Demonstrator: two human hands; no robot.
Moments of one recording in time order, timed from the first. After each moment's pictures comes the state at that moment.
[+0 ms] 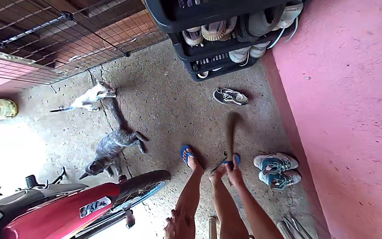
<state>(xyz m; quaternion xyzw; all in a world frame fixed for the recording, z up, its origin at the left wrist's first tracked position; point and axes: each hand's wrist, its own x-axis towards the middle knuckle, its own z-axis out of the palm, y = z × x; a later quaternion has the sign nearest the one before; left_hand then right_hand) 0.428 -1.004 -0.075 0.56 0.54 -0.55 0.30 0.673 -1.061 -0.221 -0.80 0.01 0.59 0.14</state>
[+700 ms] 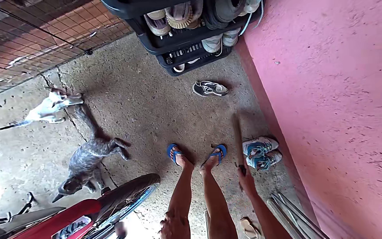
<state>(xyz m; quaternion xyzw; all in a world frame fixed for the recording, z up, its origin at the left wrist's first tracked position) 0.529 -0.979 -0.002 0.61 0.46 -0.60 0.24 0.691 -1.158 -0.181 -0.84 0.11 0.50 0.18</state>
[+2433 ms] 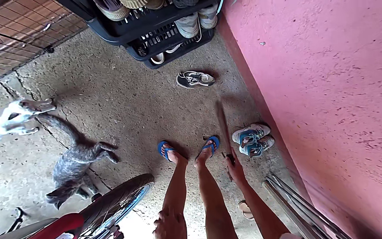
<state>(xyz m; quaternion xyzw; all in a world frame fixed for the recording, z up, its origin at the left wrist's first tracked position) 0.447 -1.017 -0.088 0.58 0.46 -0.63 0.24 0.693 -1.148 -0.191 -0.81 0.13 0.51 0.24</state>
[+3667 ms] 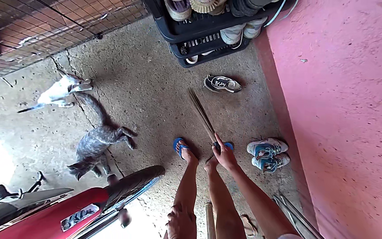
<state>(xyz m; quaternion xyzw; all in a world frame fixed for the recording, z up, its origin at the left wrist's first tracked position) 0.477 -0.988 -0.060 0.52 0.48 -0.64 0.29 0.693 -0.981 -0.184 -0.80 -0.21 0.57 0.05</state>
